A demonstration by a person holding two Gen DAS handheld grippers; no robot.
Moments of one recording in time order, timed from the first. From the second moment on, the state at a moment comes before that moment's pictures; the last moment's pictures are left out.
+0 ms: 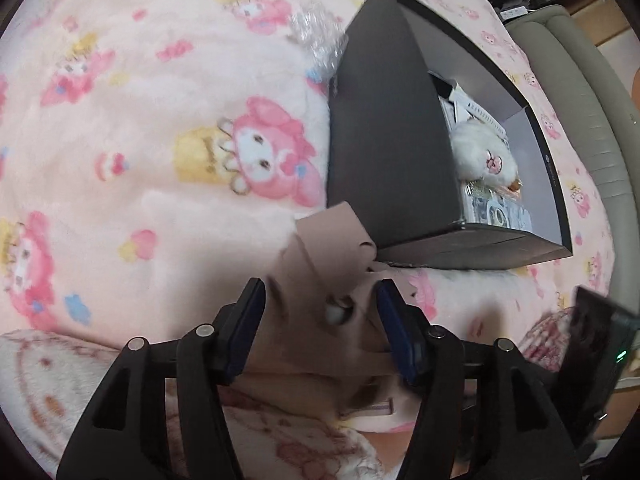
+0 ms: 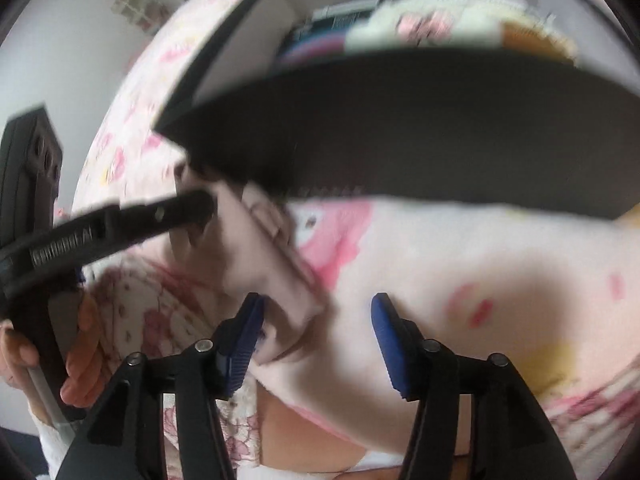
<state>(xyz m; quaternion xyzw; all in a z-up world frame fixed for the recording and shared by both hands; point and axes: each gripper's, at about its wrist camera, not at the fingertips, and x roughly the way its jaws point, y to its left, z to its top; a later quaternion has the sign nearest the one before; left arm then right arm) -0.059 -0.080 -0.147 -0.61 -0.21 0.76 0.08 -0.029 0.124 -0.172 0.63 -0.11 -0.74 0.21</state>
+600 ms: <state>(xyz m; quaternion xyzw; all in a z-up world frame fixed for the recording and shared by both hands) -0.024 -0.034 -0.089 -0.55 -0.15 0.80 0.17 -0.036 0.202 -0.116 0.53 -0.11 -0.84 0.04</state>
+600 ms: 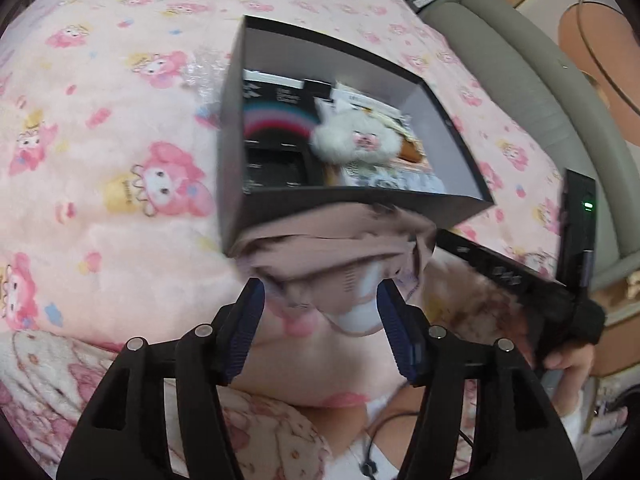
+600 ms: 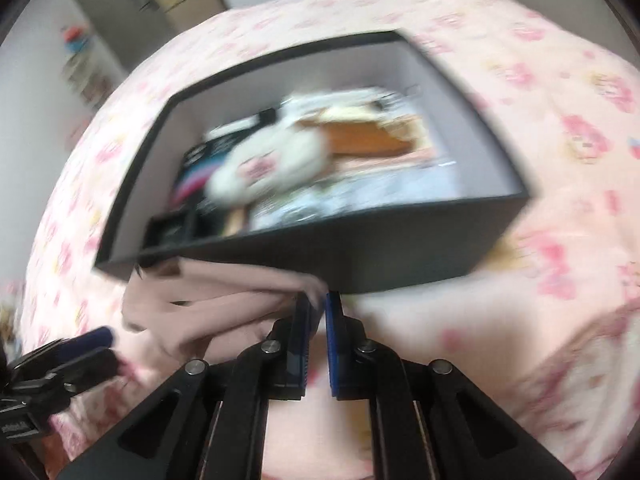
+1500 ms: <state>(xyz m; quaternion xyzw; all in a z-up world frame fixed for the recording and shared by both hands) -0.048 -0.054 -0.128 -0.60 -0.18 0.77 0.10 -0.043 0.206 -0.147 0.59 -0.15 -0.79 0.07</state>
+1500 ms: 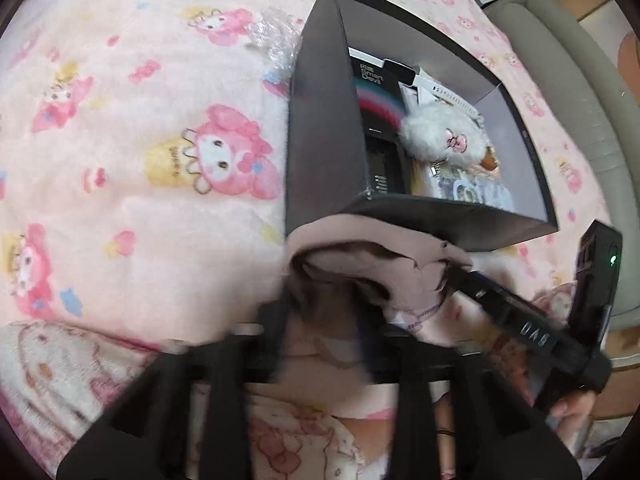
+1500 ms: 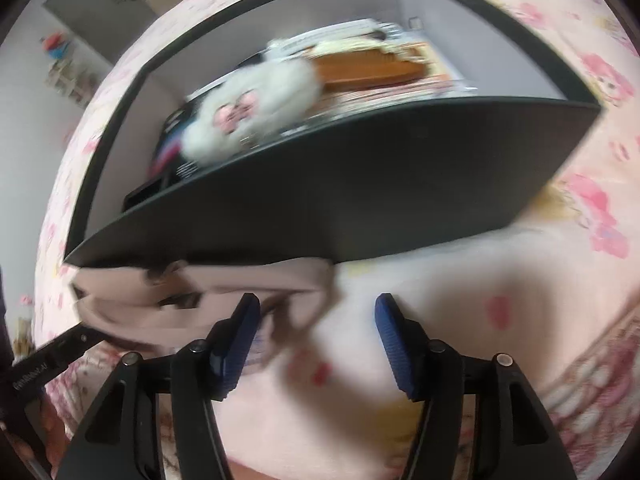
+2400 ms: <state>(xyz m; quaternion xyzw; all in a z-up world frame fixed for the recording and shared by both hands) -0.020 -0.033 -0.141 -0.55 -0.20 0.80 0.12 -0.027 0.168 -0.138 0.55 -0.08 -0.82 0.12</state>
